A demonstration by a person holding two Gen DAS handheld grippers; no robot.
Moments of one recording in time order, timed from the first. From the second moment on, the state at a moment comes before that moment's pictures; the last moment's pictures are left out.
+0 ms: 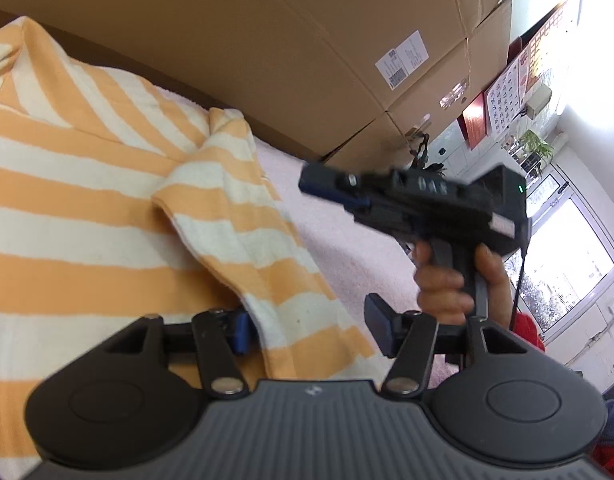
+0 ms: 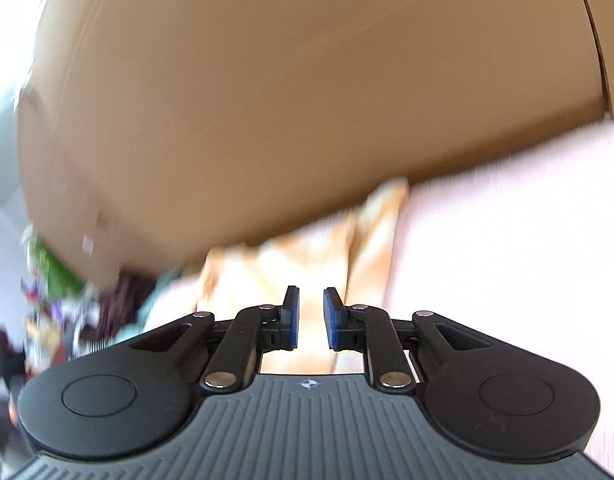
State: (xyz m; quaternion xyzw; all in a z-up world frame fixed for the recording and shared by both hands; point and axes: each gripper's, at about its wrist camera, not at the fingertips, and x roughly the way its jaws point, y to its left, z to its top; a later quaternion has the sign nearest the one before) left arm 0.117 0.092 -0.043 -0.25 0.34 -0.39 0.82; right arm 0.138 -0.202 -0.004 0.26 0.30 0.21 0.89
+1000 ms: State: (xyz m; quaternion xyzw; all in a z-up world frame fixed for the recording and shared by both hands) left arm 0.117 0.093 -0.042 -0.25 0.34 -0.40 0.81; right arm 0.057 -0.191 -0.036 0.28 0.29 0.18 0.90
